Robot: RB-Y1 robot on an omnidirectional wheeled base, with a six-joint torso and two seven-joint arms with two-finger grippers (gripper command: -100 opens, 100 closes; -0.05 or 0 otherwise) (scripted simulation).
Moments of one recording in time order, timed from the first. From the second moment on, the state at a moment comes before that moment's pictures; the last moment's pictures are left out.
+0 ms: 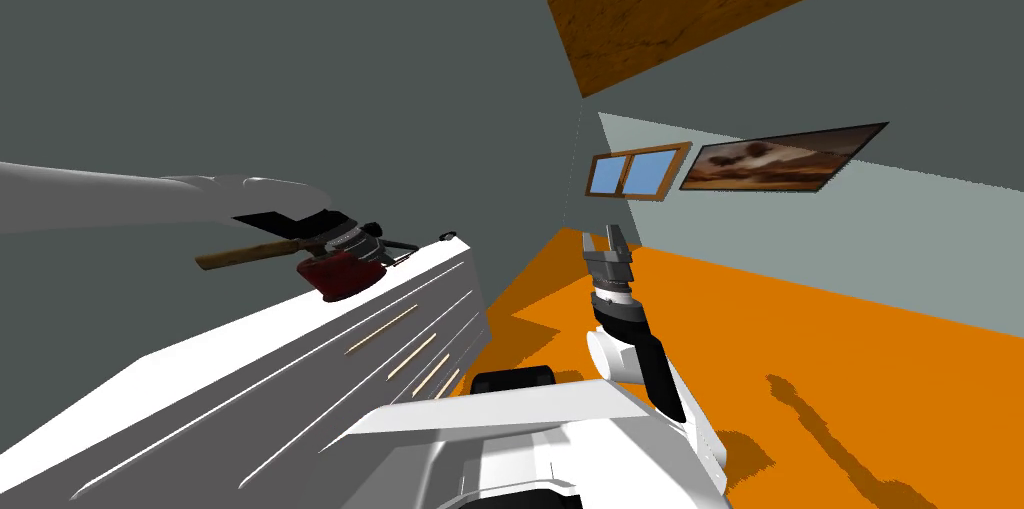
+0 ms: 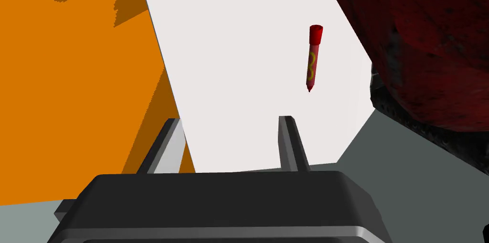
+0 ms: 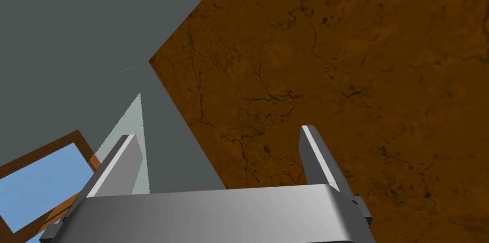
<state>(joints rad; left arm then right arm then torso) 0.97 2.41 0.43 -1.13 -0.39 -1.08 0.40 0.49 -0.03 0.02 -2.35 -0.03 -0.52 0.03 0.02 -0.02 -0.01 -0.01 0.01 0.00</state>
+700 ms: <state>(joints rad) 0.98 2.41 0.43 -1.14 -0.38 -1.09 0.41 0.49 -0.03 0.02 -2.35 -0.03 -0.52 0.03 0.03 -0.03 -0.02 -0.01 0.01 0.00</state>
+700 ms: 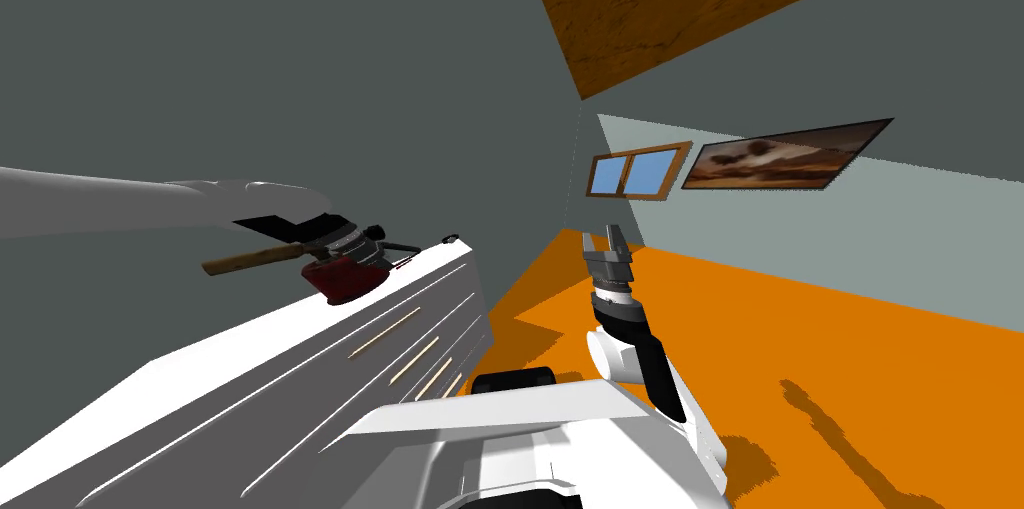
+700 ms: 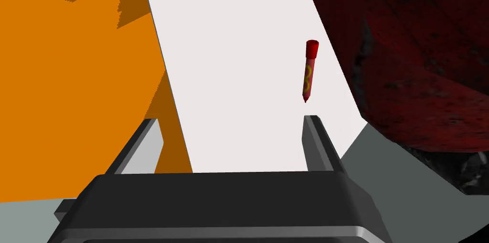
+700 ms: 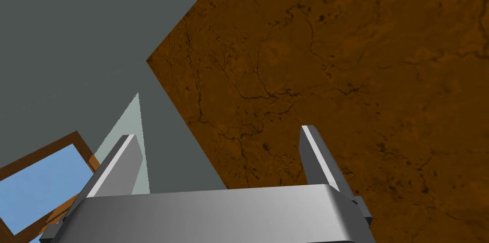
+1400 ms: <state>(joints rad) 0.93 2.42 0.31 -1.16 -0.30 -1.07 0.42 0.49 -0.03 0.02 -2.35 -0.03 -0.52 0.03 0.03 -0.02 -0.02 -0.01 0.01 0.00</state>
